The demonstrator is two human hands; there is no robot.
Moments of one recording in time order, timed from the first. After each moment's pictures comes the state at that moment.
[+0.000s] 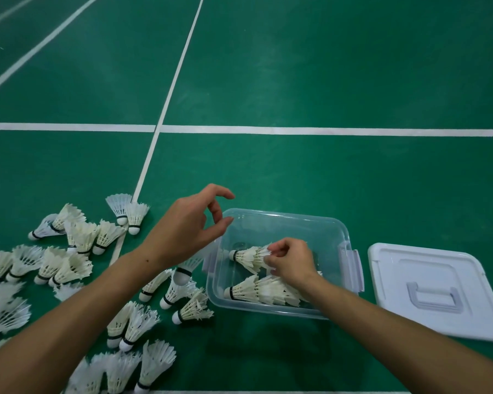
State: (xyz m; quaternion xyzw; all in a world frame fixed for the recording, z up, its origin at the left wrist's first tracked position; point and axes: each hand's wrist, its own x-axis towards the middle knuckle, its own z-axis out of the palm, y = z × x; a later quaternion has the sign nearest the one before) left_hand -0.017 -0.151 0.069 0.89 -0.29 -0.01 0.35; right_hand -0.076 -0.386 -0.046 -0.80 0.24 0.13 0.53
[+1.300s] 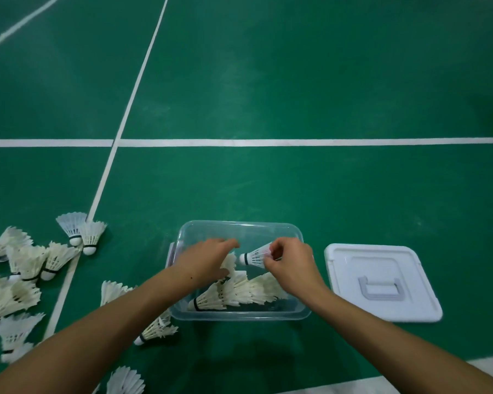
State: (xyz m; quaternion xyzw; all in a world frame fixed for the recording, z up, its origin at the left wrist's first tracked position) left_hand -0.020 -0.244 -0.002 0.92 -0.34 -0.20 0.08; right_hand -0.105 -0.439 0.016 -0.92 0.19 0.03 0.34
